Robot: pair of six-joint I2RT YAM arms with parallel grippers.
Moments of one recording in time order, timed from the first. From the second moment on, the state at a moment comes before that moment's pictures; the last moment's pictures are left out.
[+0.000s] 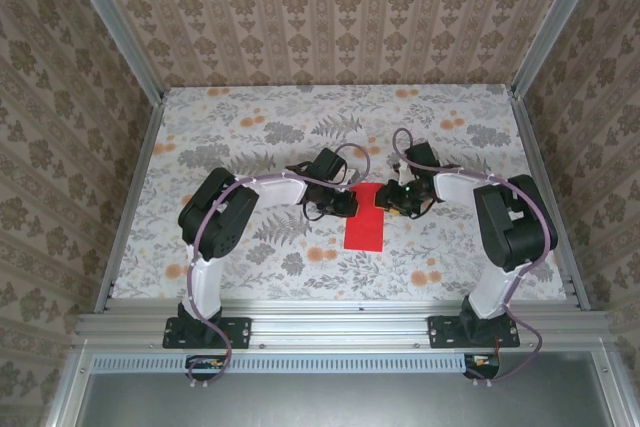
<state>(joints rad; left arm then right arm) -0.76 2.03 1.25 -0.29 0.43 -0.41 0.24 1.77 0.94 -0.36 -0.48 0.49</state>
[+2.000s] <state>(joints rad) -0.65 1.60 1.16 -0.51 0.42 -0.43 0.24 1.64 0.96 -0.20 -0.83 0.64</state>
